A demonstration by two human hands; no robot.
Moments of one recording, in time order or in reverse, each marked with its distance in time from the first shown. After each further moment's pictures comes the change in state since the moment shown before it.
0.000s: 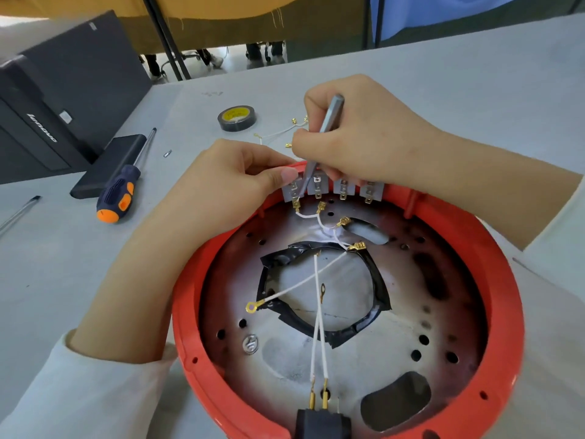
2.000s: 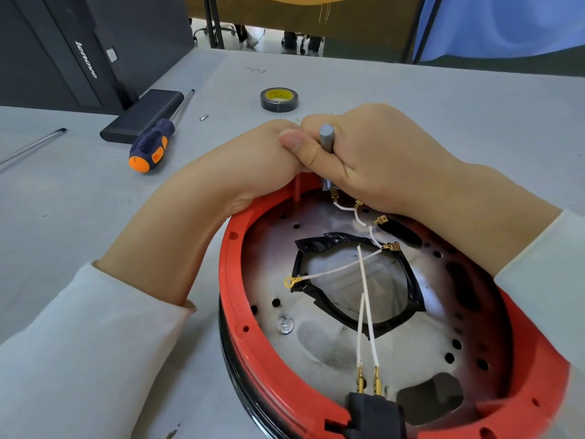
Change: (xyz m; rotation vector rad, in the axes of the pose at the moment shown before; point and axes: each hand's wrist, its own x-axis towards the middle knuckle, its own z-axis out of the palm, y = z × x) left_hand 0.009 -0.024 -0.003 -0.112 0.015 -0.119; right_hand 0.008 -0.015 0.033 -0.621 -0.171 -0.458
